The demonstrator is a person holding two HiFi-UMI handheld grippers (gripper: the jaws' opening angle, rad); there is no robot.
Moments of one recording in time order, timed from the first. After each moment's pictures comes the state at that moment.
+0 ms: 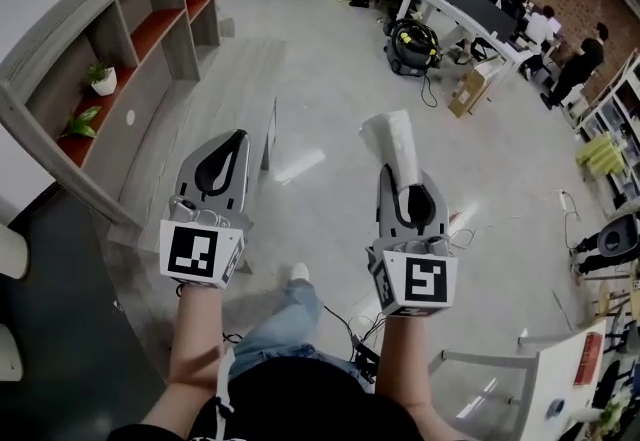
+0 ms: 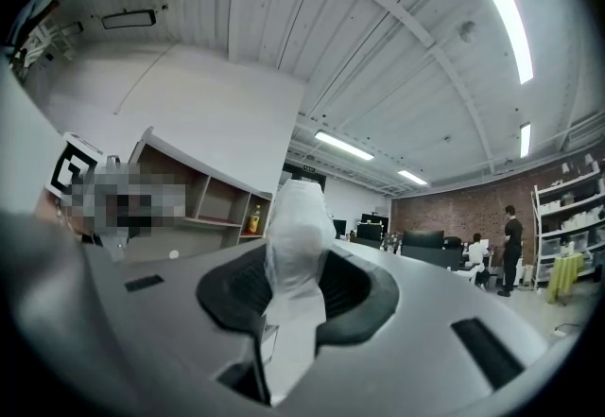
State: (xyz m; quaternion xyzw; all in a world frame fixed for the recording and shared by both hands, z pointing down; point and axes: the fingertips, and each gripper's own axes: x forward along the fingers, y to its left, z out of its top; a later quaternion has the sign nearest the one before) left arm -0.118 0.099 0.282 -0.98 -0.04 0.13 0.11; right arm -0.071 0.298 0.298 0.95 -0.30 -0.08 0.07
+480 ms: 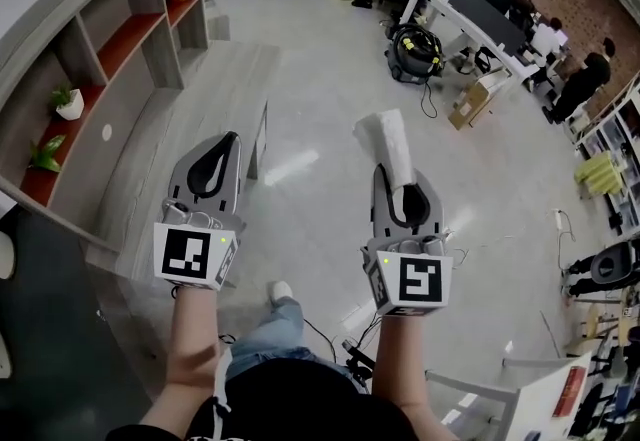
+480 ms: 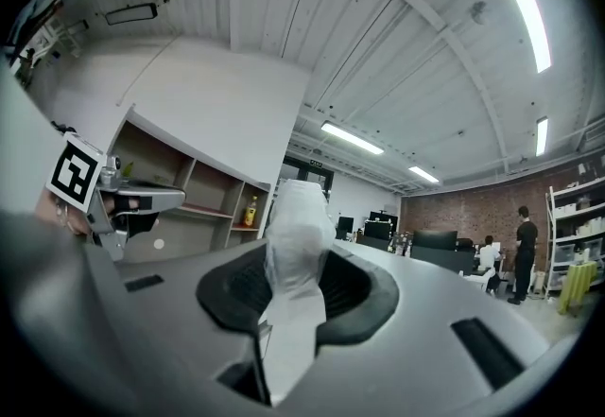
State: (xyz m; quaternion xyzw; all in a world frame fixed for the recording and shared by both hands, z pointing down) left arm 0.000 0.080 0.300 -0.99 -0.02 0.12 0.09; right arm 0.057 0.282 0.310 0.94 -0.32 -0.07 0.09
